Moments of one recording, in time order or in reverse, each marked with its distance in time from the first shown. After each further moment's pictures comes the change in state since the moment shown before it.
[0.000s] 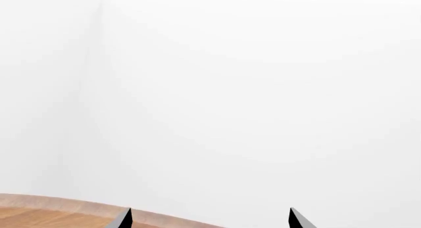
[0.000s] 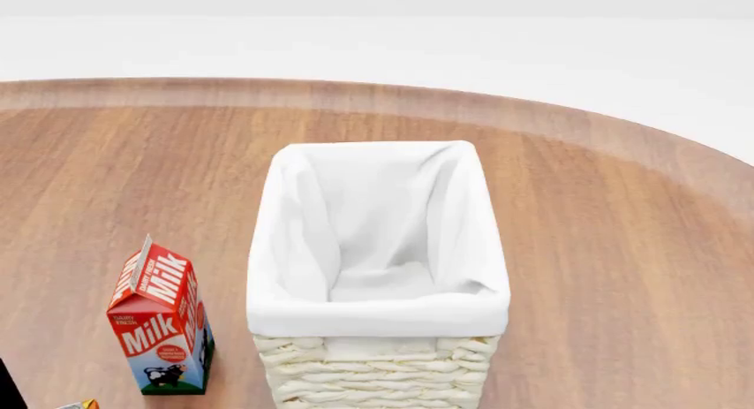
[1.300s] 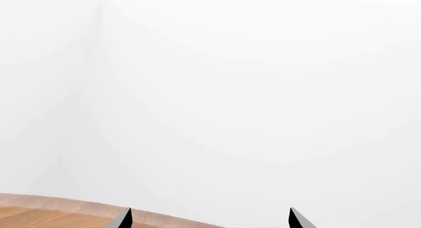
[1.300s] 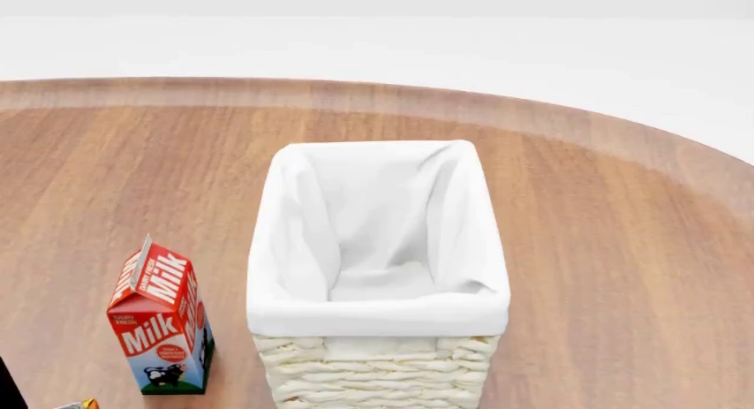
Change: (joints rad) left arm -0.003 -0.012 0.012 0.000 -0.003 0.003 -0.012; right arm -0.138 0.088 0.205 -0.152 0.423 -0.467 -0.106
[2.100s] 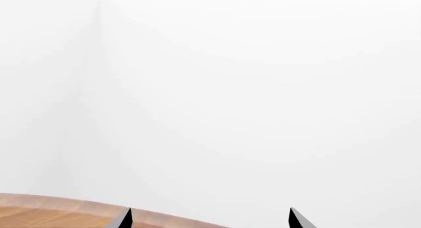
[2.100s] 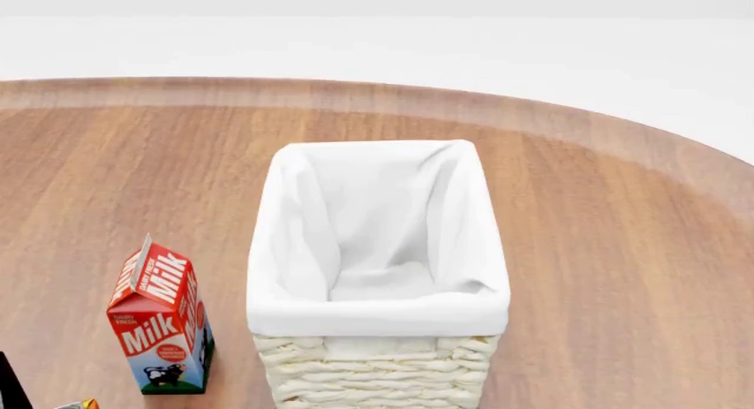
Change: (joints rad) left arm -0.007 -0.005 0.011 -0.003 0.001 -0.003 -0.007; right arm 0.037 -0.024 0.038 -0.022 0.077 -0.002 0.053
